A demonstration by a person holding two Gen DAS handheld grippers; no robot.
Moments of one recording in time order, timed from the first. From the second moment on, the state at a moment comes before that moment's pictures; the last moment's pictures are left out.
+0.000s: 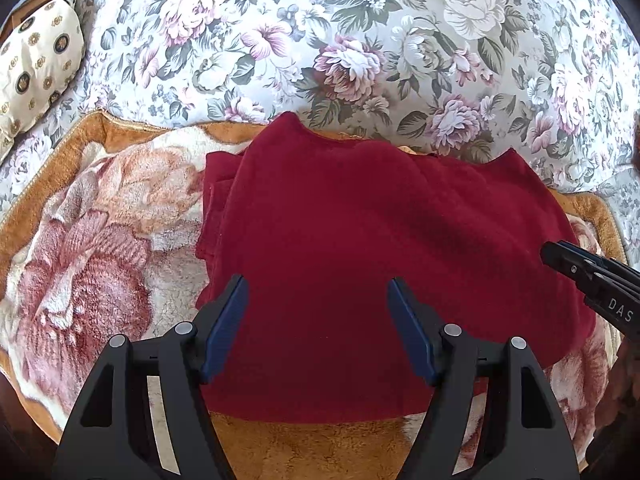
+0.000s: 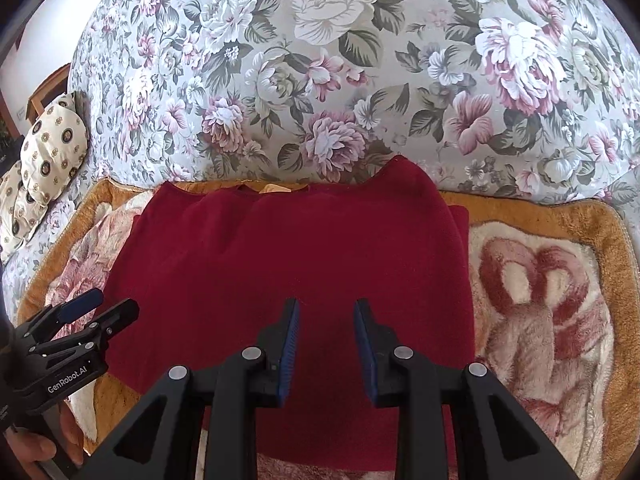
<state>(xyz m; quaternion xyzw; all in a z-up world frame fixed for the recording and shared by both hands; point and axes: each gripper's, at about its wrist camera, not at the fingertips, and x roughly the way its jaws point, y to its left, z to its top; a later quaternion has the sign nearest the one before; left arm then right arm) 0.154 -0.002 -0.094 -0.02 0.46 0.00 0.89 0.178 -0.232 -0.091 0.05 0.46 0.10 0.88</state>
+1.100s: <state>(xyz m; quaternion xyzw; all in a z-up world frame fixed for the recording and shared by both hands) 0.168 0.016 -0.121 -0.04 0.48 -0.02 0.88 0.296 -0.135 -0.134 -0.03 0.50 0.12 0.85</state>
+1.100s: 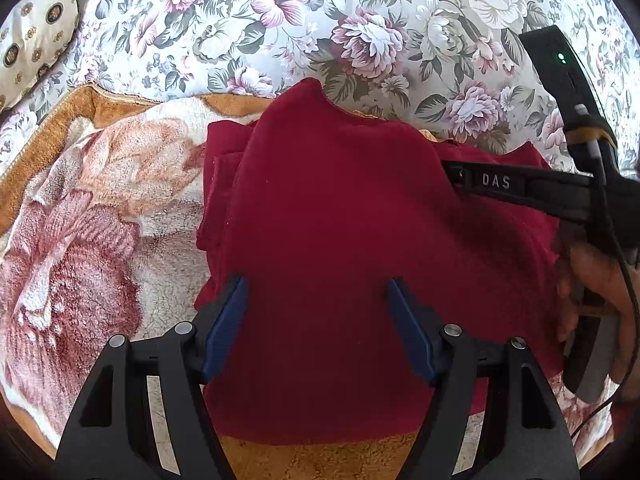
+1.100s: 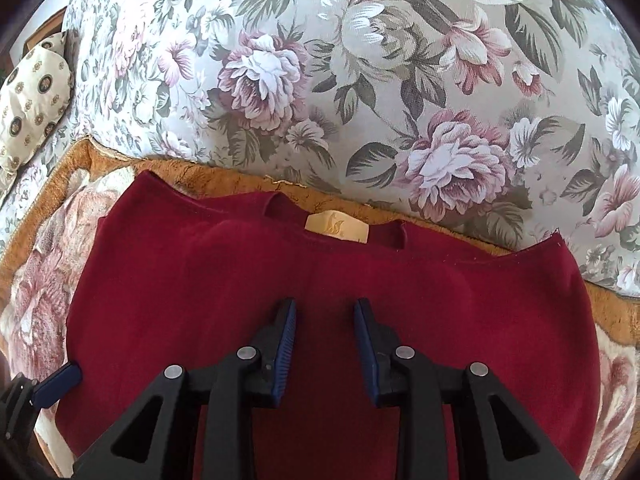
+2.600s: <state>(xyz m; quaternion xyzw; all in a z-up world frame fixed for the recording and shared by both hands) 0.213 0.031 -0.139 -0.07 0.49 0.02 0.87 0.228 -0.269 -0.119 0.02 0.47 0.09 0.88</state>
